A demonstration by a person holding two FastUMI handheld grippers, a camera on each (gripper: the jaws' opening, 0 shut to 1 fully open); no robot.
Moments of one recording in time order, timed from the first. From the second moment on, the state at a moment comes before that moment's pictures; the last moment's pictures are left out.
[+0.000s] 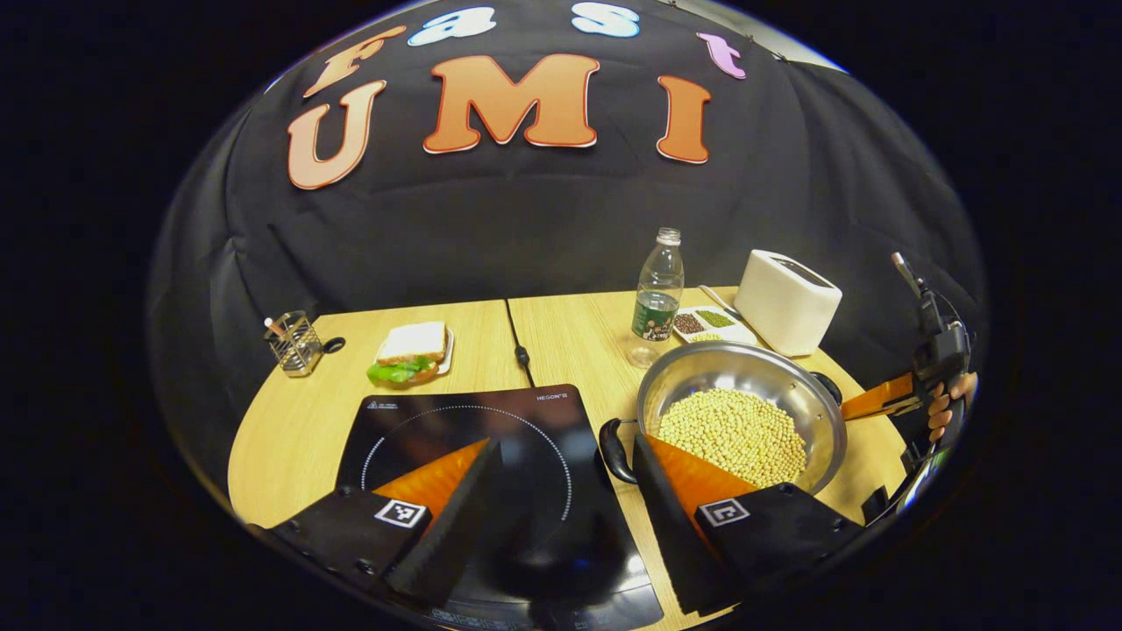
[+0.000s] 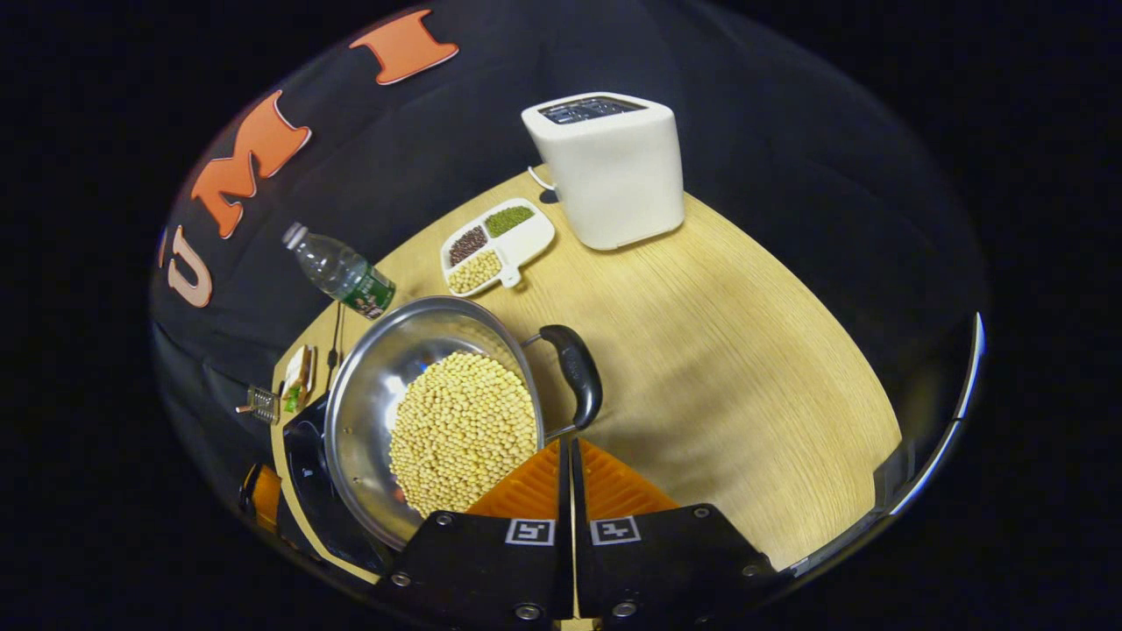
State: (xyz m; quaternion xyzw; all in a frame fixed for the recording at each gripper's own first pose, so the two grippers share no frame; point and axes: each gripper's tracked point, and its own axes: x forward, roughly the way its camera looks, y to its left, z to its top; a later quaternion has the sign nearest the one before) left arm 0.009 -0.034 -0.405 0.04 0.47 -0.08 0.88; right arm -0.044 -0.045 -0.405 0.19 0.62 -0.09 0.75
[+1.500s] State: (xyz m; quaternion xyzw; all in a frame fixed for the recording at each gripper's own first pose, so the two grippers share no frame) left arm 0.025 -0.126 -0.538 0.09 0.54 -0.09 0.83; right arm -0.014 -0.104 -0.447 0.00 0.58 -0.07 0.81
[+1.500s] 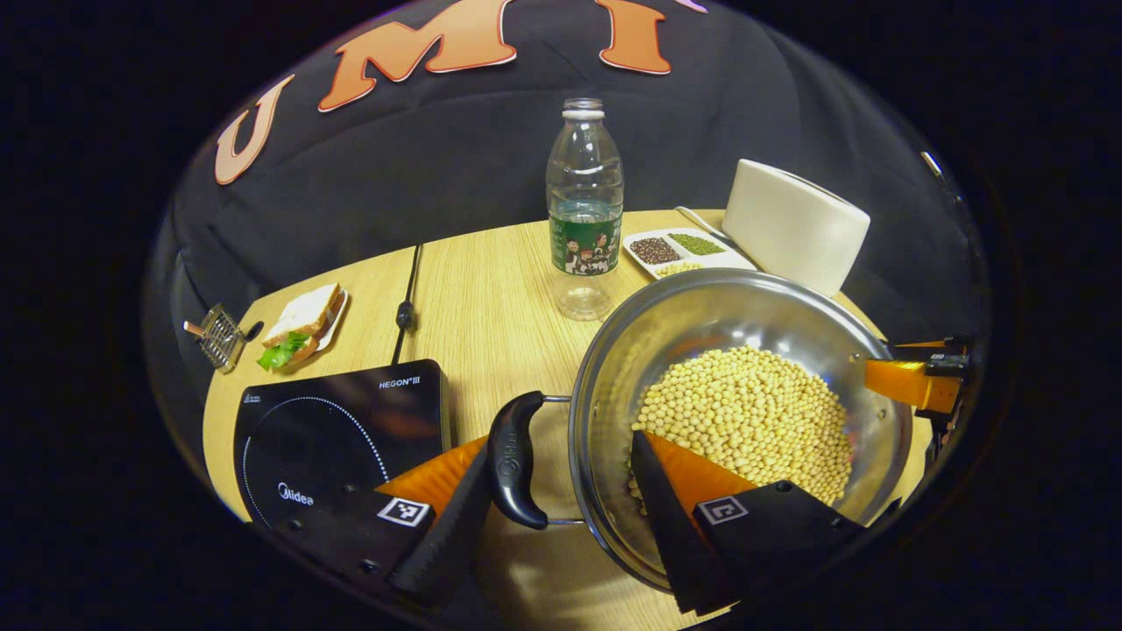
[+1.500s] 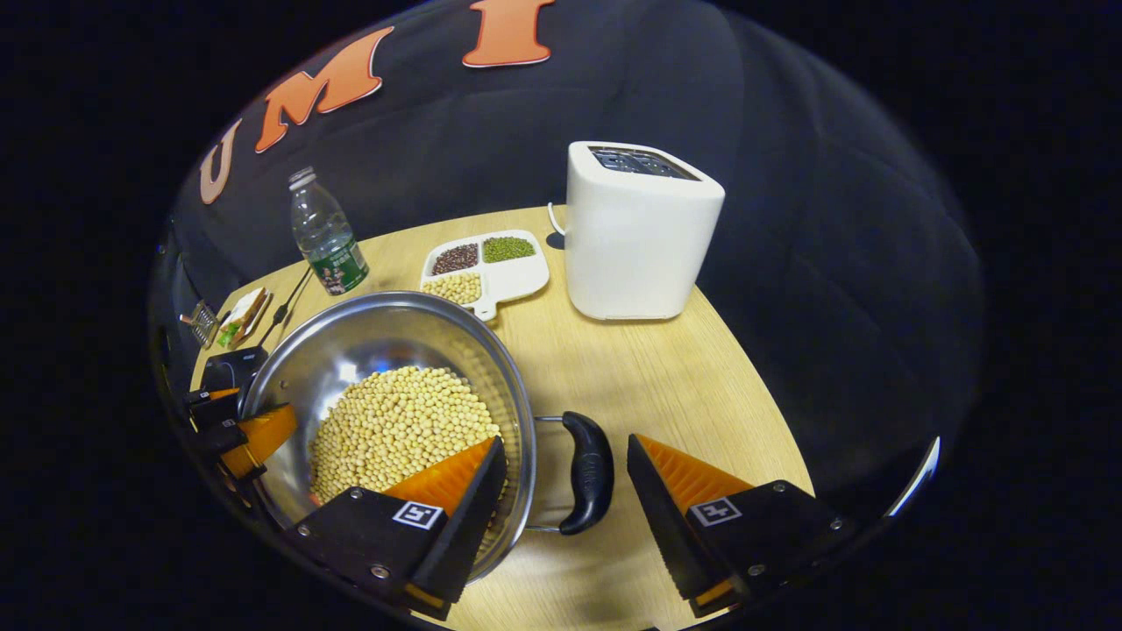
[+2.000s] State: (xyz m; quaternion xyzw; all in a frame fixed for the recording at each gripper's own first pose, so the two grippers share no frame) left arm 0.043 -0.125 -0.556 0.09 0.52 -0.08 0.84; right arm -0.022 -0.094 -0.468 0.00 0.58 -0.07 0.81
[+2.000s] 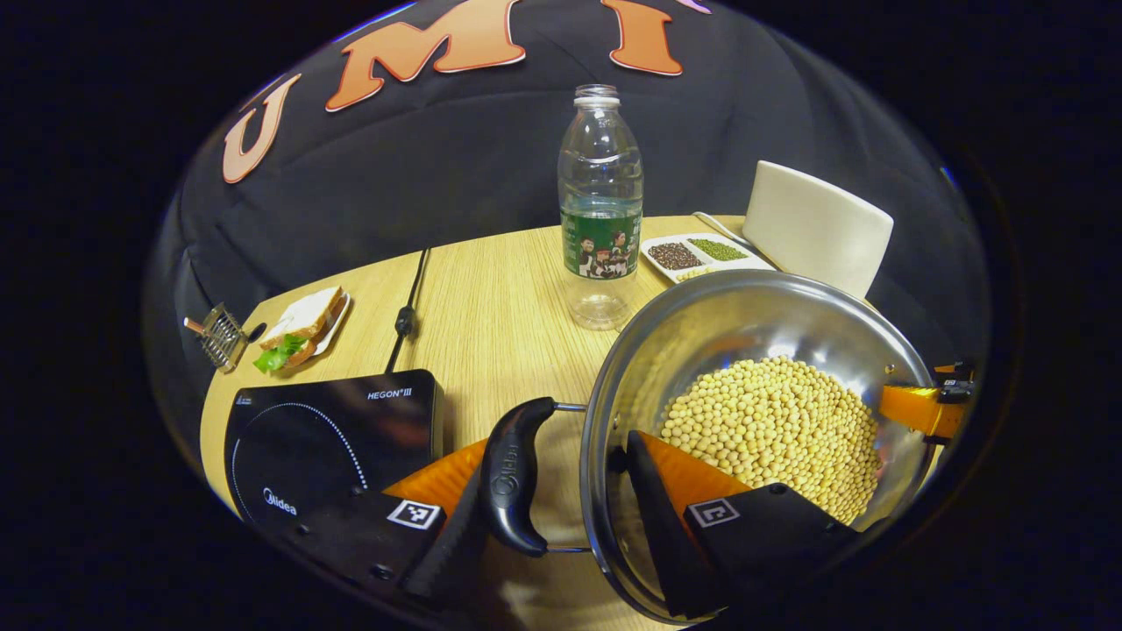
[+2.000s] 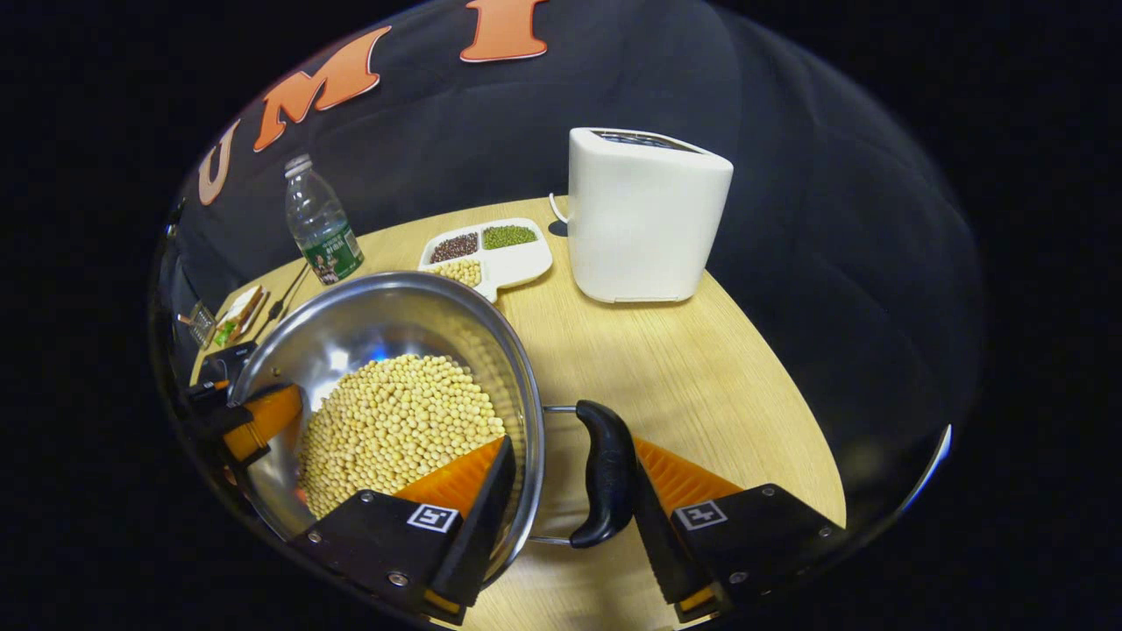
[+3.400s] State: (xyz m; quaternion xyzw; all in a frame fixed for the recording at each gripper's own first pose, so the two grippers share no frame) left arm 0.071 -0.096 -0.492 0.10 0.45 -0.05 0.89; right arm -0.005 -0.058 -0.409 0.02 0.51 -0.10 0.85
